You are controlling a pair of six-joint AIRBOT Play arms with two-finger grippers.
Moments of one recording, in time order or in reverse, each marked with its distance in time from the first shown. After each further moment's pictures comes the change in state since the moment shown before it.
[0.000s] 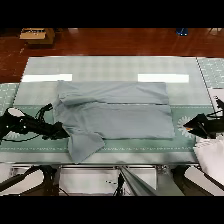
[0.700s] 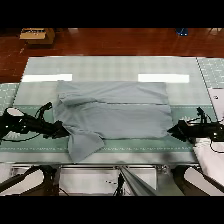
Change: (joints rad) left arm 0.002 0.008 0.001 -0.048 0.002 0.036; right arm 0.174 0.000 -0.222 0.125 -0.261 0.011
